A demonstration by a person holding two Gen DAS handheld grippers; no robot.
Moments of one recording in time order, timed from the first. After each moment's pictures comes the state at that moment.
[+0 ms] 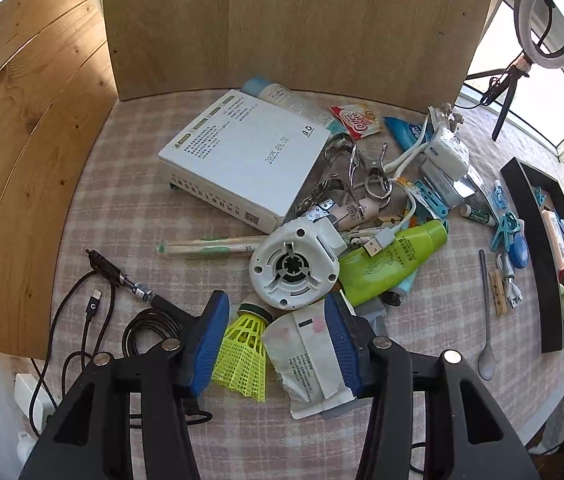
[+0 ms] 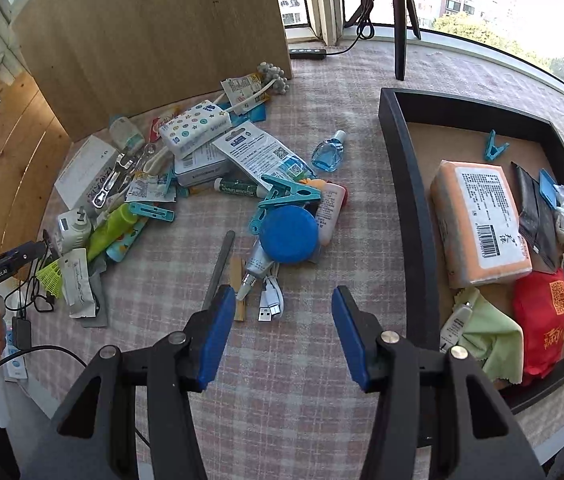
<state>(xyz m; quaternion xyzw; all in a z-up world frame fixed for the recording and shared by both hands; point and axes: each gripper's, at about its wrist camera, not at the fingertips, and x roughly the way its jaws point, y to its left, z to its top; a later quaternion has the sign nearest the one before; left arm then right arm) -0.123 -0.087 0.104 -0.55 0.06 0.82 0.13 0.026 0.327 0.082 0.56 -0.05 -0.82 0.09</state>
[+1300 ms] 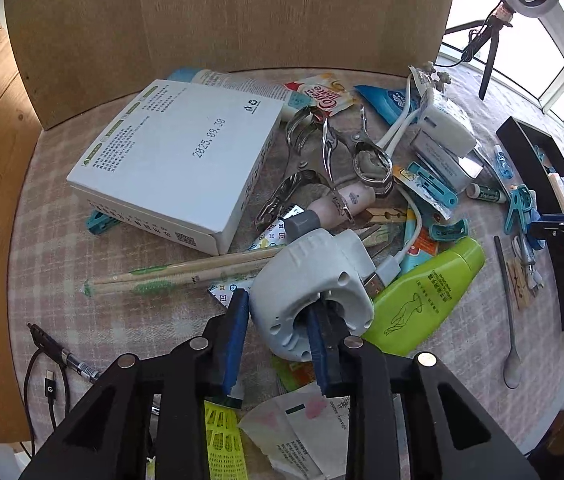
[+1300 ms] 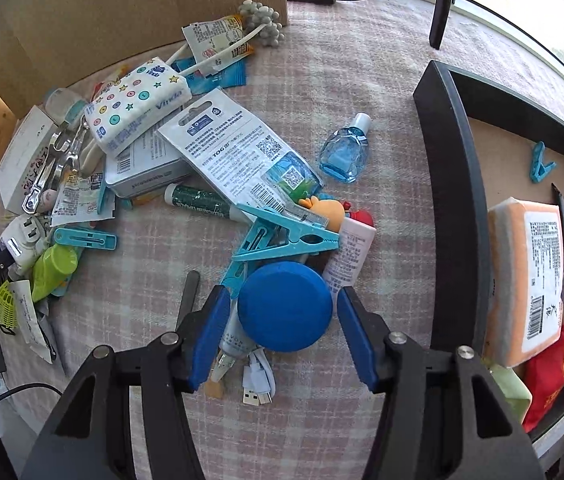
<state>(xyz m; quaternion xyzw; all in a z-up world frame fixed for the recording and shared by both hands) -0.166 -0.042 0.059 -0.56 0.11 0.80 0.20 -0.056 0.290 0.019 0.65 0.00 -0.76 0.05</state>
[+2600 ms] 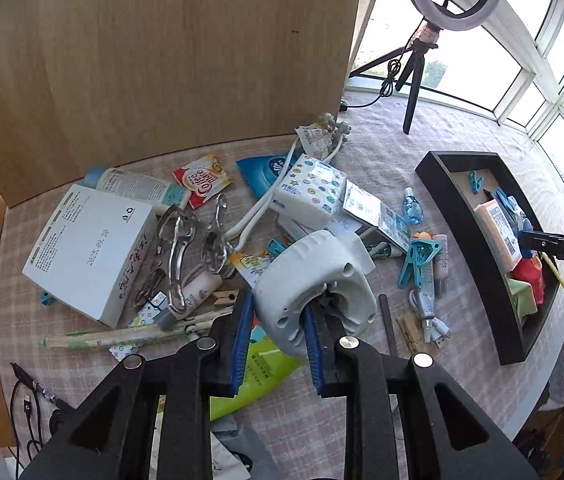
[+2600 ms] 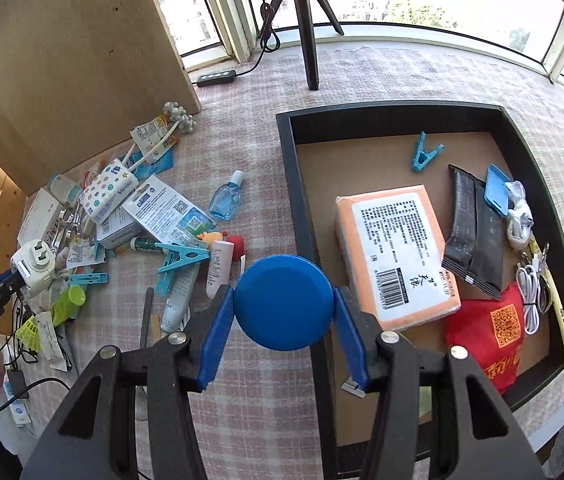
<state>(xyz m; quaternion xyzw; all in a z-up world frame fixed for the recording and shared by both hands) -0.138 0.067 0.128 -0.51 0.10 0.81 0.27 -0.020 0.412 0.091 0.57 -0.08 -0.82 0.00</state>
